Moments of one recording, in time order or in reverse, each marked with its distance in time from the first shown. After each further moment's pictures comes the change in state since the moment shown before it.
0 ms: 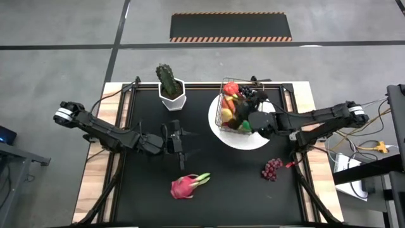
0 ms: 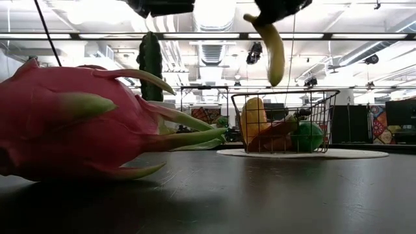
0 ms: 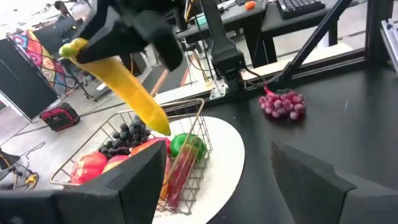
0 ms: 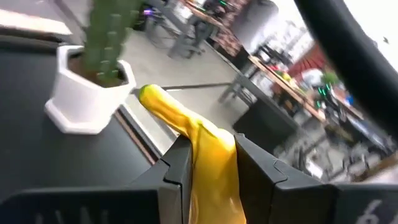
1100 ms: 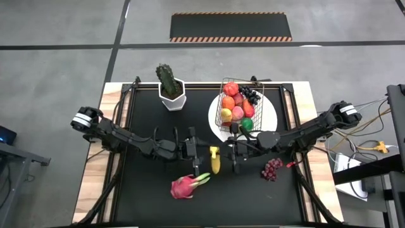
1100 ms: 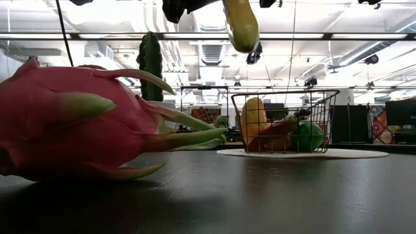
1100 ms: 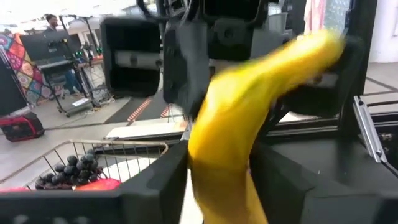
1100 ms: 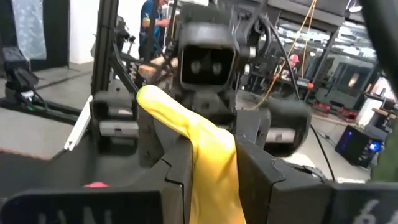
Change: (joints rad) left arm 0.001 0.286 0.112 0.358 0.075 -0.109; right arm 0.172 0.110 -0.276 0.821 -0.843 -0.049
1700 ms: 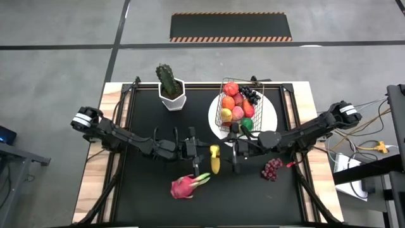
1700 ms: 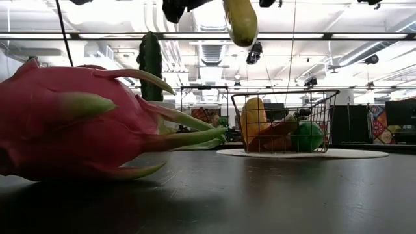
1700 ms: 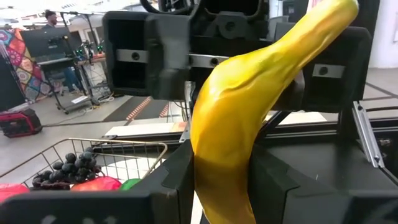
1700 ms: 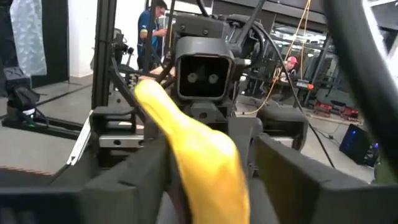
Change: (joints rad) left arm -0.001 0.000 0.002 0.003 -0.001 -0.023; right arm 0.003 0.001 0.000 0.043 0.005 0.041
